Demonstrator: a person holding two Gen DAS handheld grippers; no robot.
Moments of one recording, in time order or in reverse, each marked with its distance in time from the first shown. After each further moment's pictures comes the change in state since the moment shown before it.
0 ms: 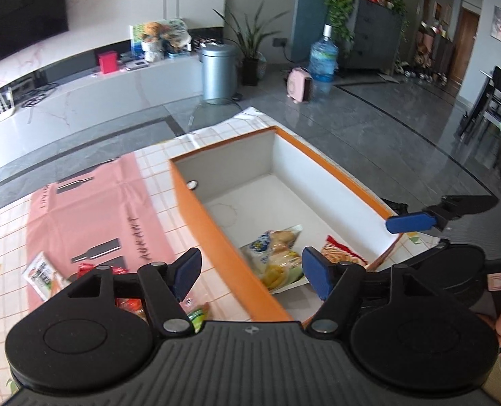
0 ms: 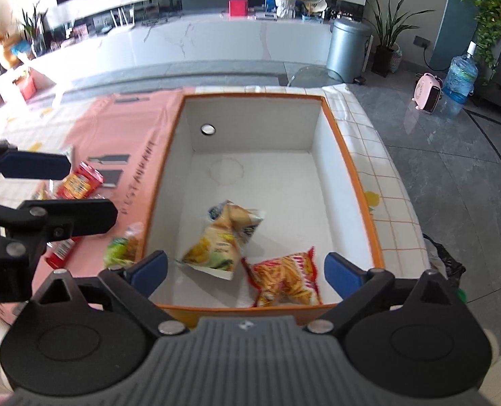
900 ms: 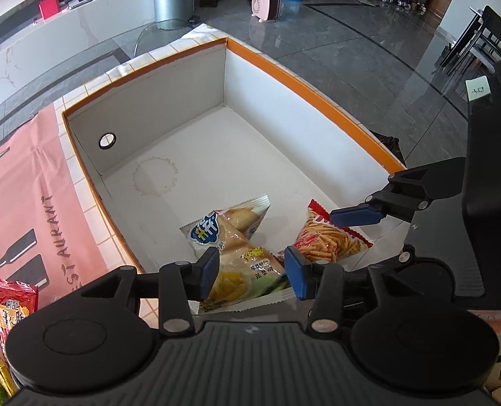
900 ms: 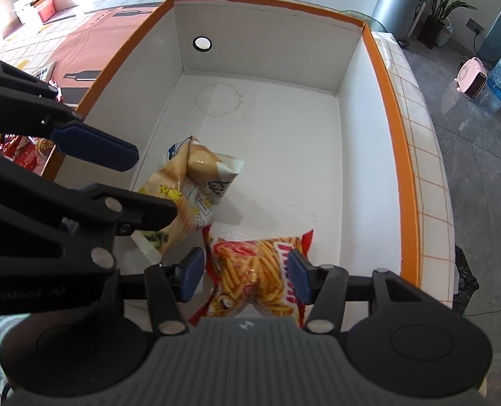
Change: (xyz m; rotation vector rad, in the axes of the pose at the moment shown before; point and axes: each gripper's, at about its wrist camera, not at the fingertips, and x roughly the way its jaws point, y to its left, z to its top) left arm 0.133 -0.037 0.023 0.087 0.304 -0.127; right arm 0.110 -0.047 0.005 -0.201 0.264 0.035
